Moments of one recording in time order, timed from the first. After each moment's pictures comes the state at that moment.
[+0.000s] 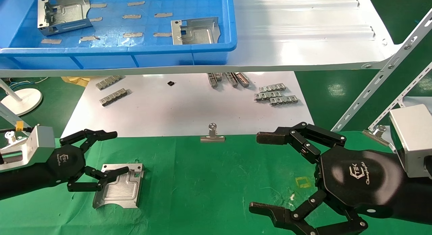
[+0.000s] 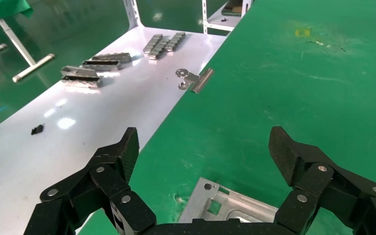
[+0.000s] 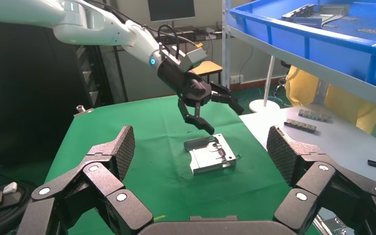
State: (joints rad) left arm -1.41 0.75 0.78 -0.23 0.73 1.60 0.53; right arm 1.10 -0.57 -0.38 1.25 -0.66 -1.46 0.13
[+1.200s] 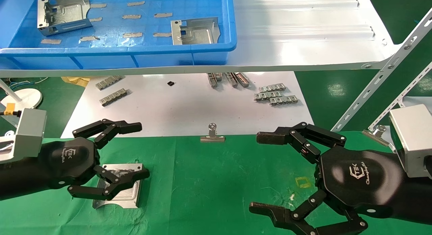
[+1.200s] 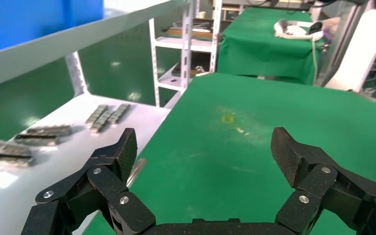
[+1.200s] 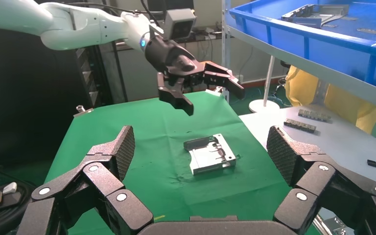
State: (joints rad) left arm -1.23 0.67 0.50 -0.81 0.73 1.54 0.13; right arm 1.10 -0.57 -0.38 1.25 -0.66 -1.46 0.13
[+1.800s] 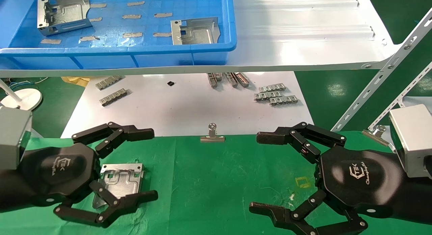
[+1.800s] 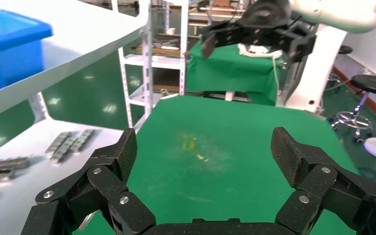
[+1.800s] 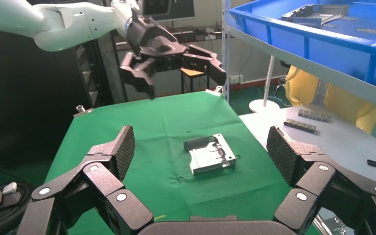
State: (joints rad) left arm -1.12 0.63 0.35 -1.14 0.73 1.51 -0.09; right arm 1.10 -0.57 -0.38 1.25 -0.66 -1.46 0.13
